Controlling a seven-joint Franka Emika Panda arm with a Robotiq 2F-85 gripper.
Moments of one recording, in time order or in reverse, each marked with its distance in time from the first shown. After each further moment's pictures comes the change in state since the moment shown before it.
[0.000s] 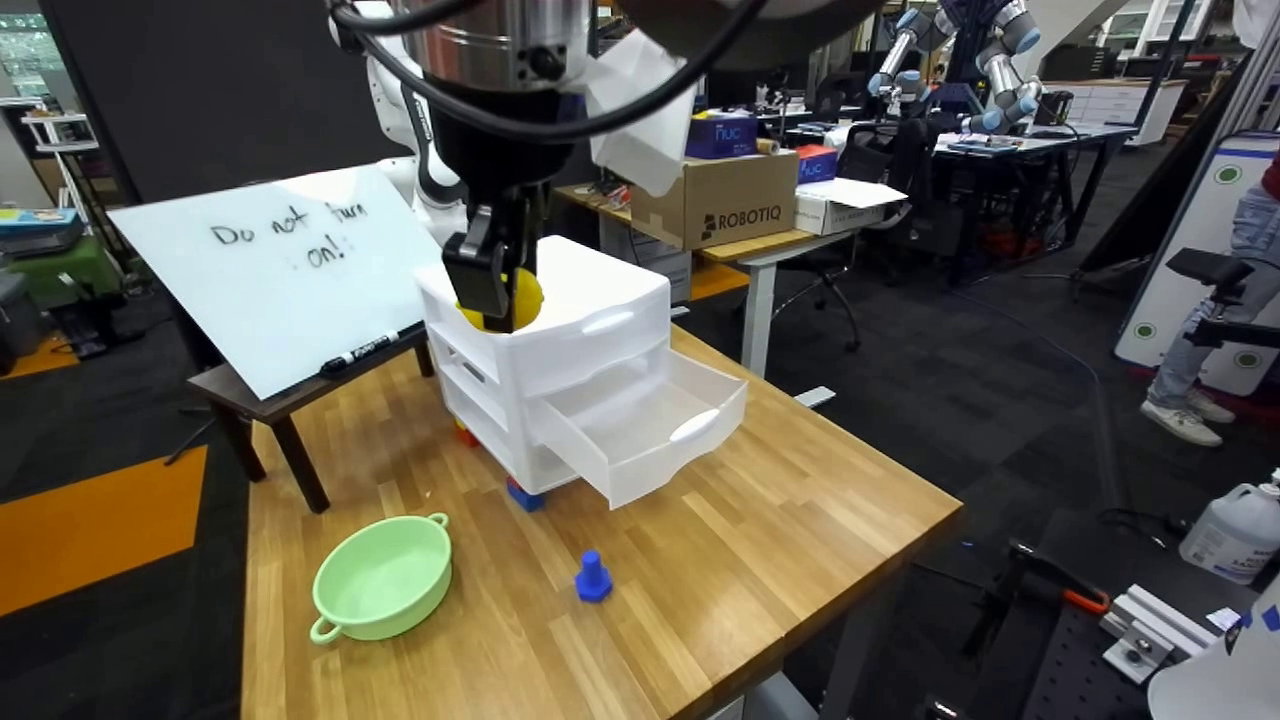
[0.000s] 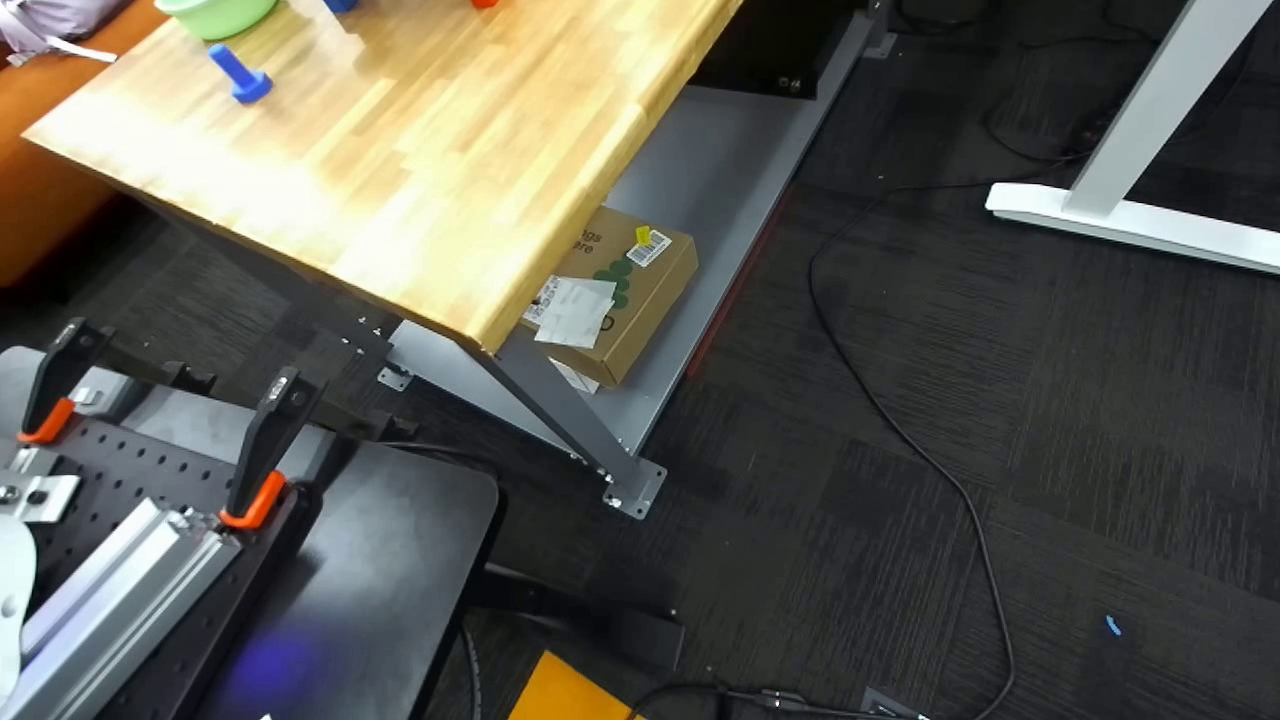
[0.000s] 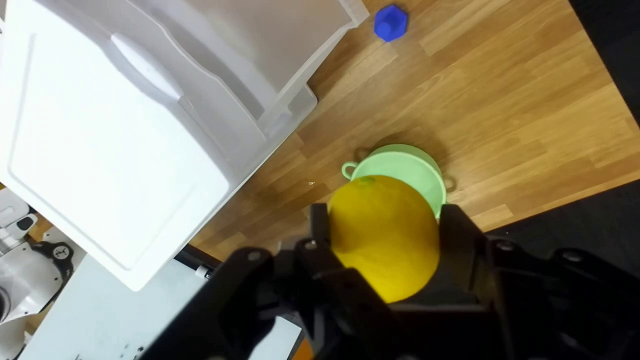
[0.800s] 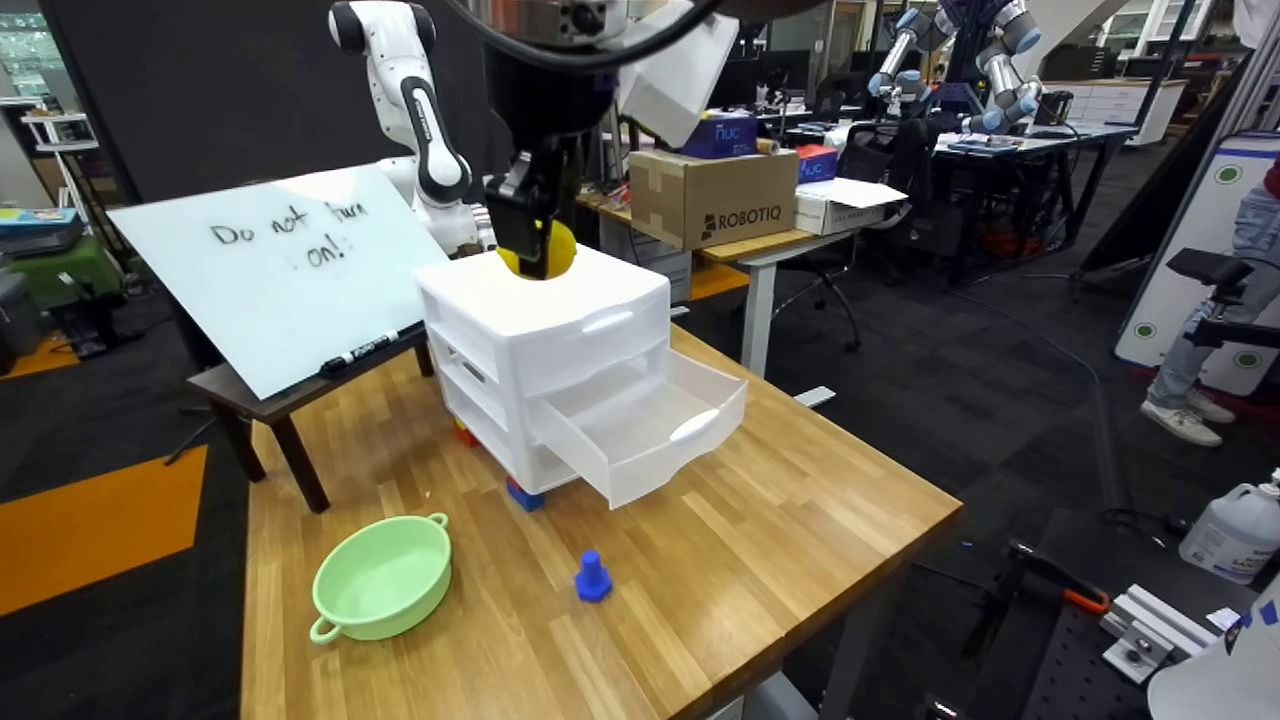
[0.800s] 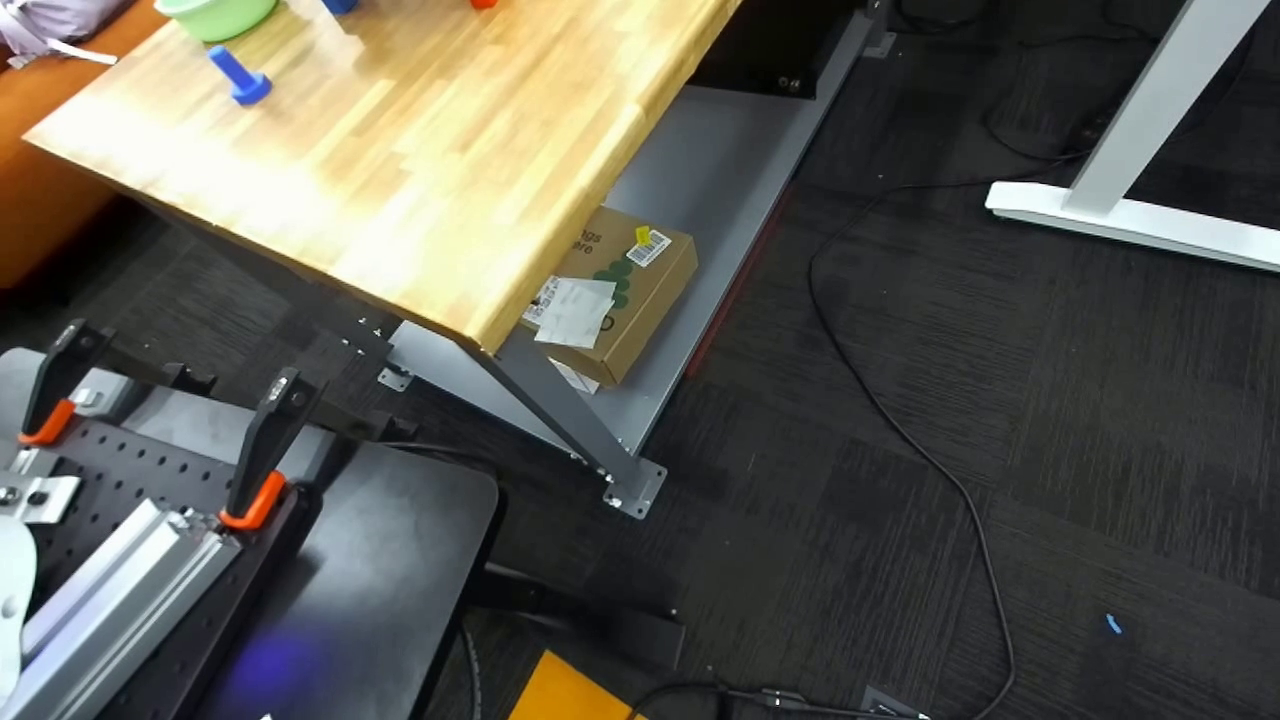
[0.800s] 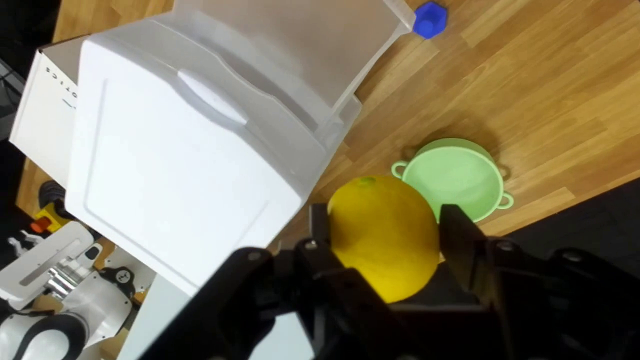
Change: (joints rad) arm -0.086 -0.049 -0.003 -0.017 0.005 0.000 0.038
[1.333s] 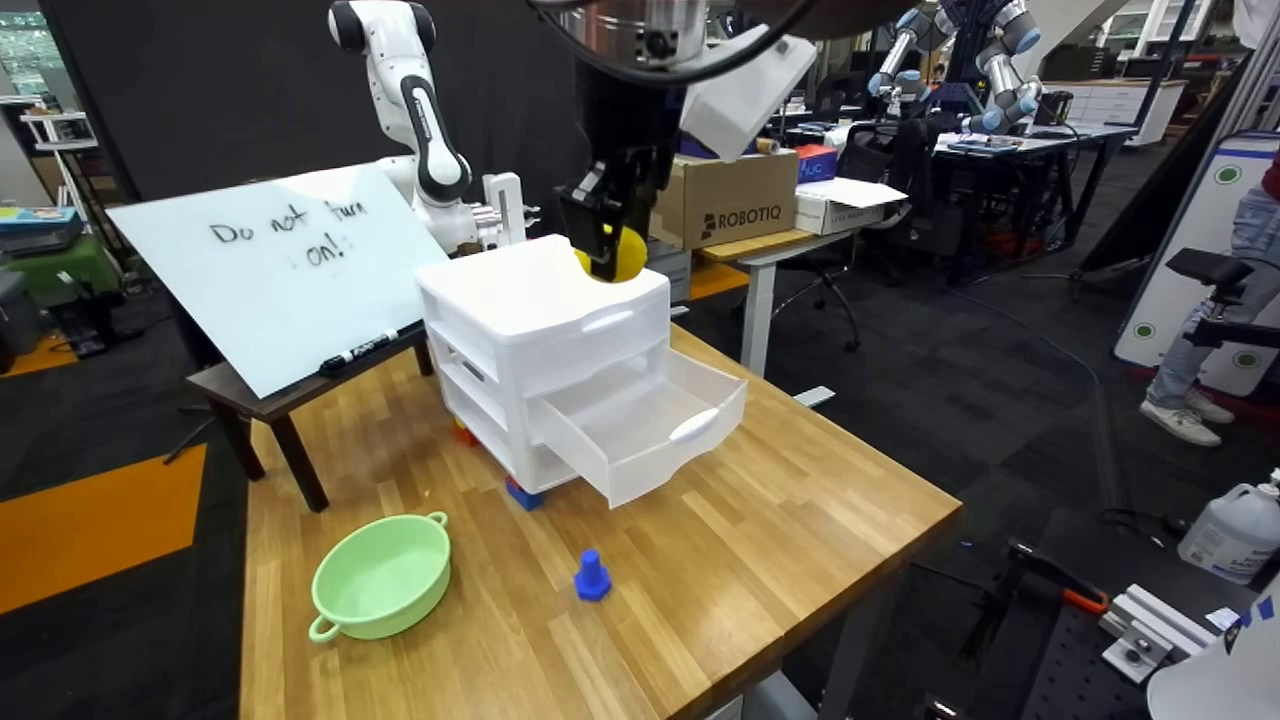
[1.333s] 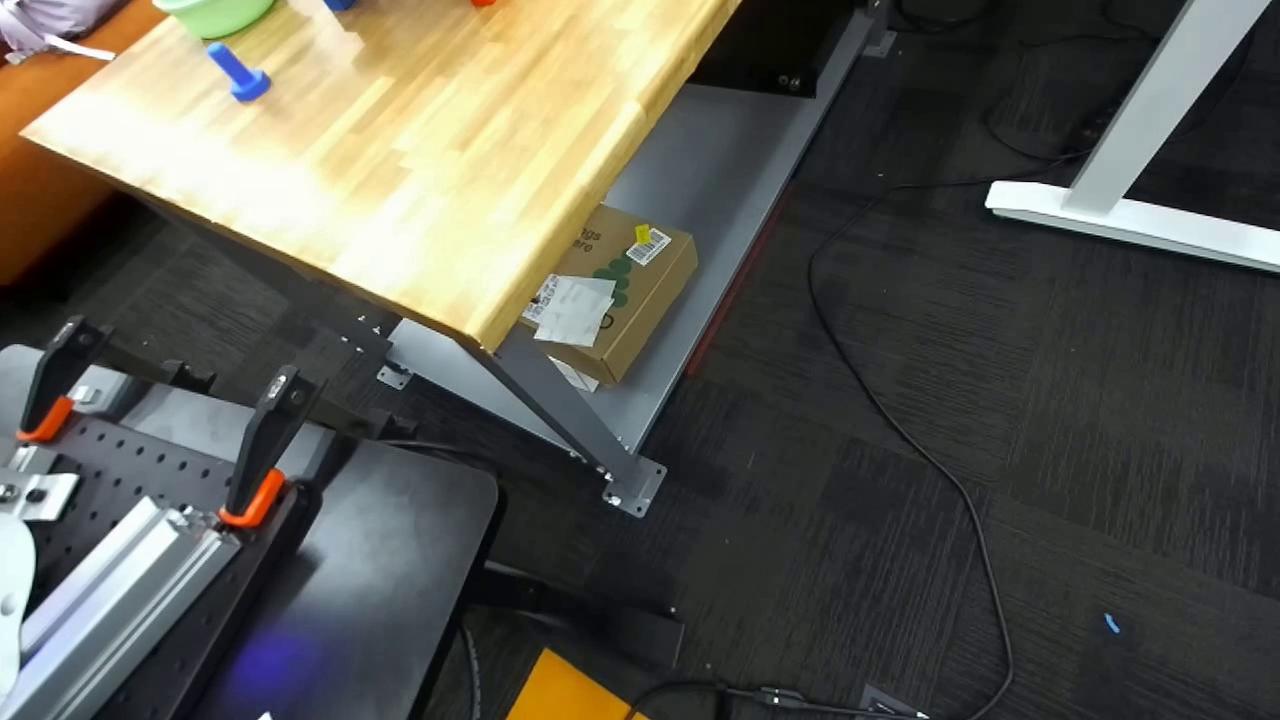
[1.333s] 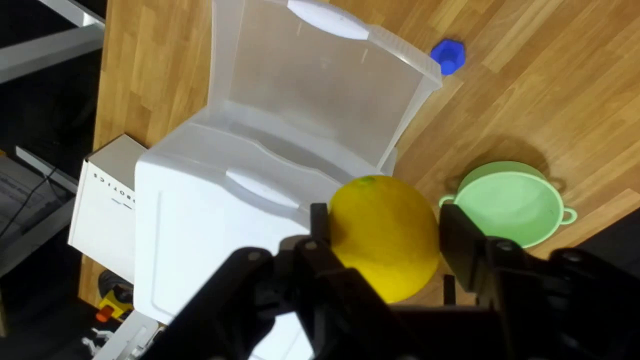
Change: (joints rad) arm -0.081 -0.100 -0.005 -0.138 0.051 -0.001 0.127
